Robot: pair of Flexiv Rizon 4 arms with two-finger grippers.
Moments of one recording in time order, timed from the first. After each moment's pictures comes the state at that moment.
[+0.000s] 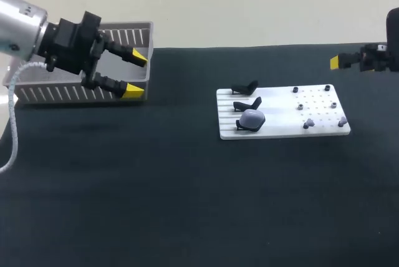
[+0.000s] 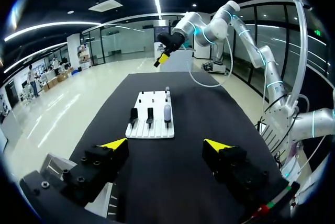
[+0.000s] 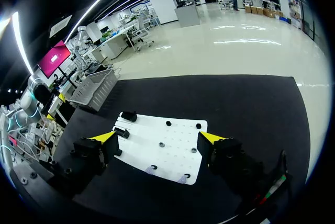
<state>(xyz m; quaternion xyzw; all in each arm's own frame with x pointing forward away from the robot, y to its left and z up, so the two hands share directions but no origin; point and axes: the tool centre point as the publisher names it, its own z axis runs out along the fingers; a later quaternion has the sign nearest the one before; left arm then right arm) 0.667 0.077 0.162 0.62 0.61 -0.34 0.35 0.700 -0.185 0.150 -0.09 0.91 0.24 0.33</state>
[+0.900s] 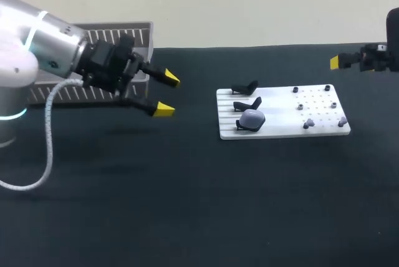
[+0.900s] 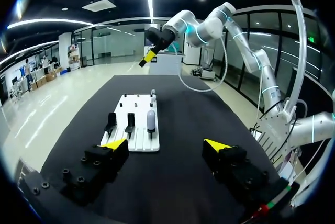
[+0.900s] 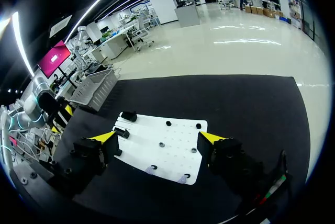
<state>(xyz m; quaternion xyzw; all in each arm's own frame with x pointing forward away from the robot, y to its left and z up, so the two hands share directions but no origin) 0.645 0.012 0.125 0.62 0.59 -0.39 0.33 0.700 -0.185 0.150 -0.09 0.91 0.24 0.33</state>
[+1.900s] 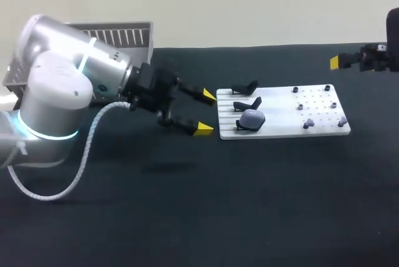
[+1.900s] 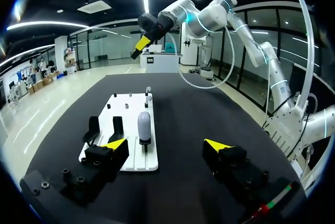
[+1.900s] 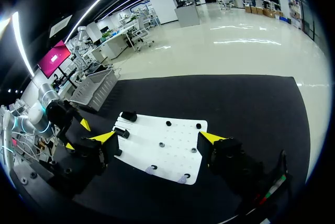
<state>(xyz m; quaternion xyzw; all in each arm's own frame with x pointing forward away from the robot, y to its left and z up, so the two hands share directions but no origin) 0.640 -0.064 0.074 0.63 0.57 -0.40 0.34 0.700 -0.185 0.150 -0.09 0.91 0.24 0.33</state>
